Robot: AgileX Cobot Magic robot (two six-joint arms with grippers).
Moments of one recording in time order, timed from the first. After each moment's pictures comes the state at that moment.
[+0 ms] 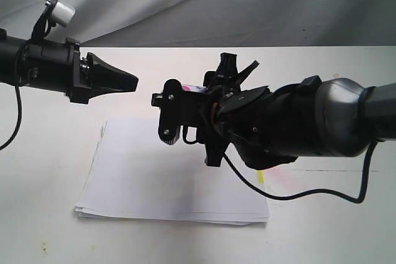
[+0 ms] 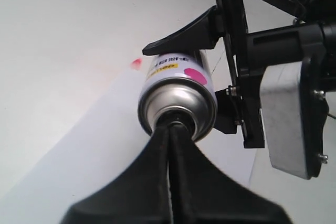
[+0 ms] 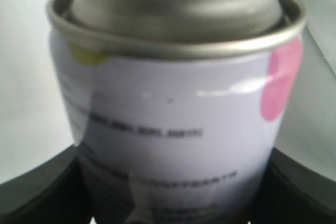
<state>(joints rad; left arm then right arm) -0.06 1.75 -1.05 -1.33 1.08 1.69 0.83 1.86 -1.05 -1.54 0.48 0.65</state>
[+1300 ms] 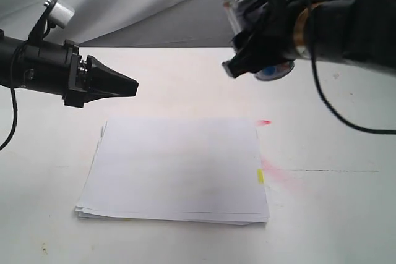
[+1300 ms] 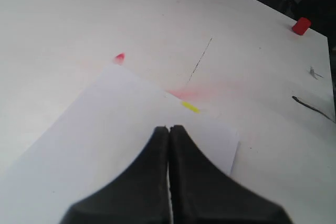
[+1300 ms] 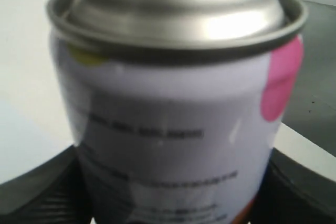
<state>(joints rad) -0.06 1.73 -1.04 -1.30 1.12 1.66 0.59 1.49 -1.05 -1.01 0.29 0.76</state>
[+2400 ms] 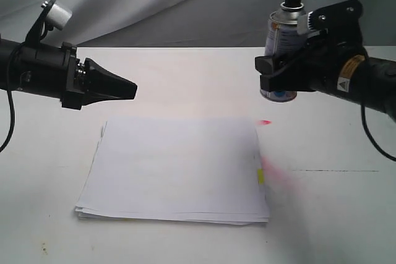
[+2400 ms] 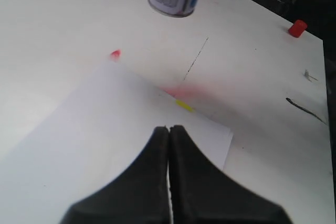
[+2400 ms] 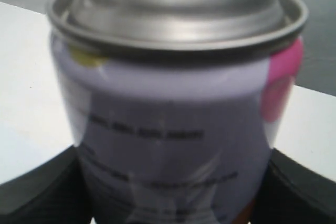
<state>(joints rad) -0.06 1.71 -1.02 -1.30 1.12 1.63 0.26 1.64 -0.79 -0.55 -0.46 0.45</state>
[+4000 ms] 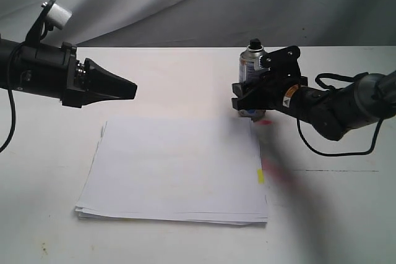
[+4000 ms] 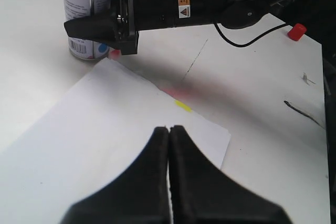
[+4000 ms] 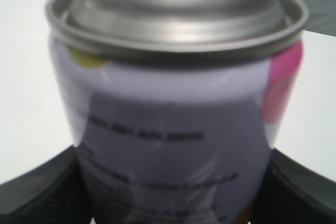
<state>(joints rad) -0.06 1.71 -1.02 -1.30 1.12 1.61 0.25 2.20 -1.09 -0.37 -0.63 0.24</state>
